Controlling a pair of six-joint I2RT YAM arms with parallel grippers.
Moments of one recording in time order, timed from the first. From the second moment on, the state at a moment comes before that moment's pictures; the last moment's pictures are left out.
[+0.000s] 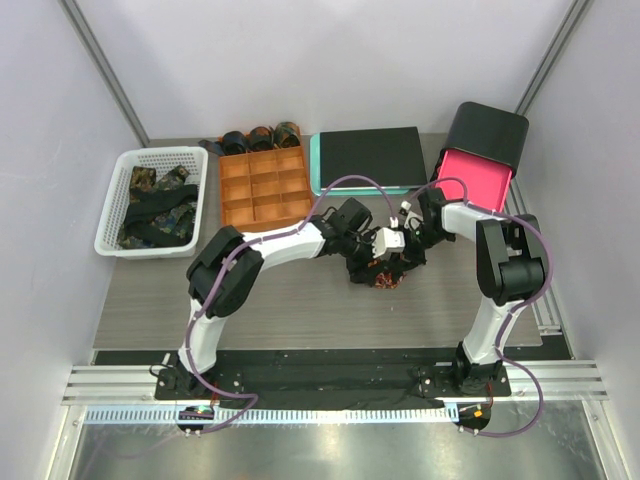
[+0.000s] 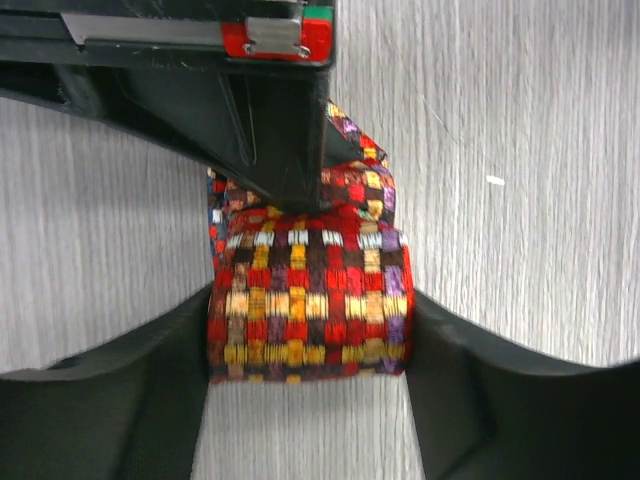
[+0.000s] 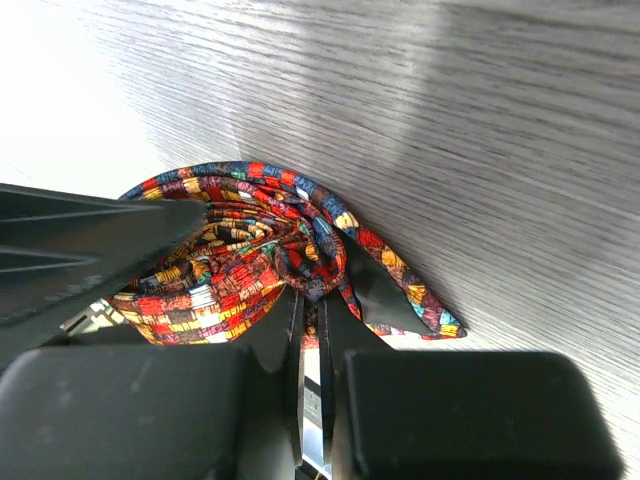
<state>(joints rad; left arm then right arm) -0.85 2.06 1.46 -0.32 0.54 0.51 0.14 1.86 1.09 -0.68 -0.61 0.22</state>
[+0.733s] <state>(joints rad) -0.89 2.06 1.40 -0.25 0.46 0.56 0.11 1.82 1.11 -0.78 -0.55 0.18</state>
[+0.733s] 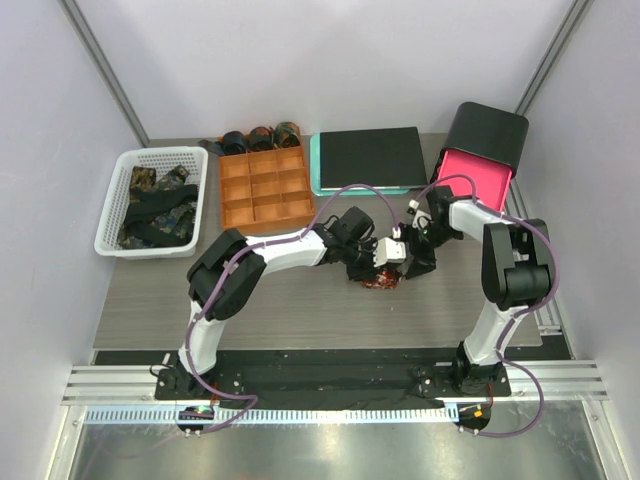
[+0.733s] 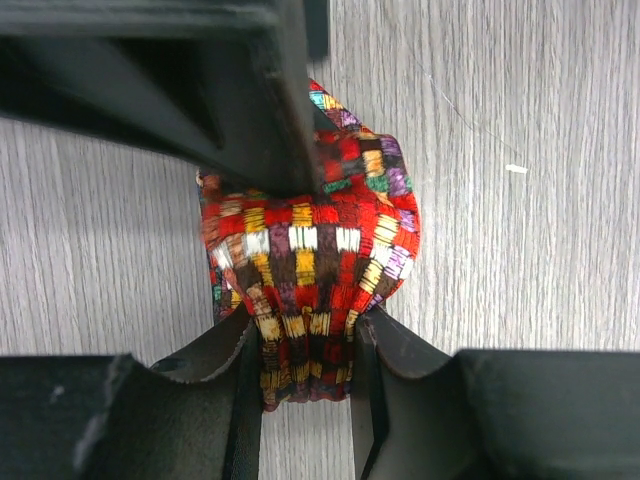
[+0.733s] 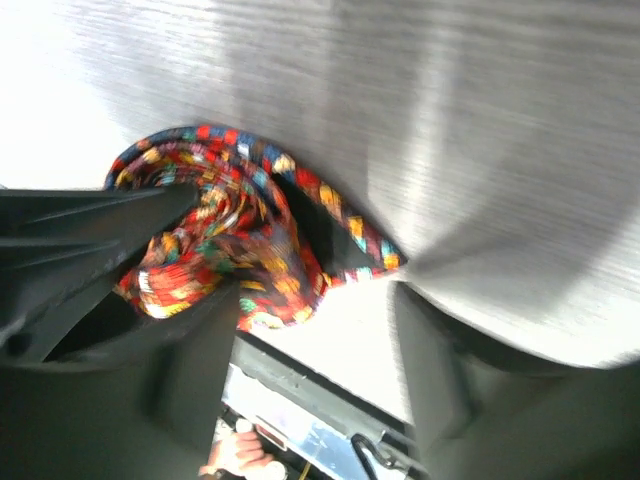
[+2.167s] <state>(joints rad) -0.89 2.06 1.43 -0.30 0.43 0.57 0.07 1.75 0.89 -0.43 -0.85 0.31</state>
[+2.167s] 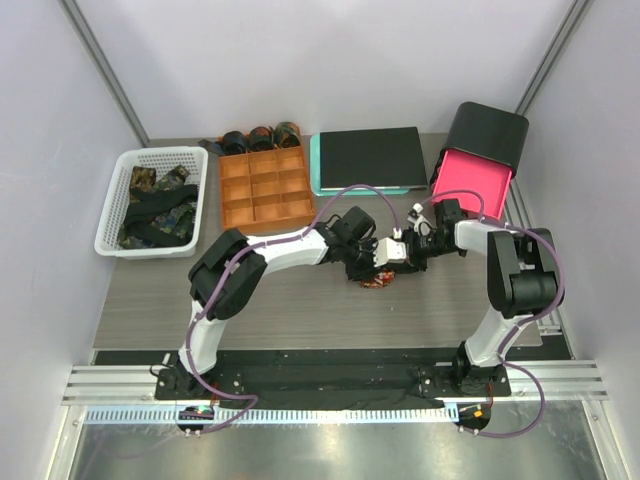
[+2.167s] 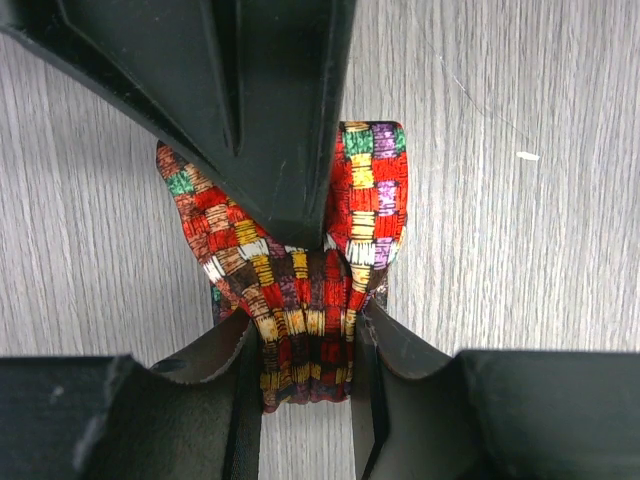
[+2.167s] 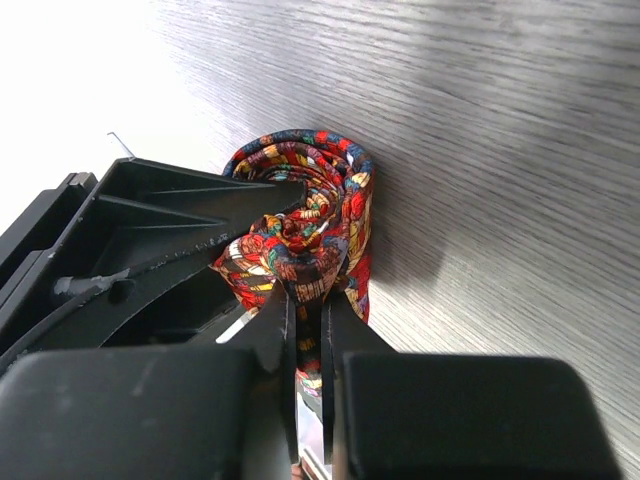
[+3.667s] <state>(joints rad) -0.30 1.24 1.02 -0.58 0.16 -0.01 0.59 2.22 2.09 -0.66 -0.09 0.24</state>
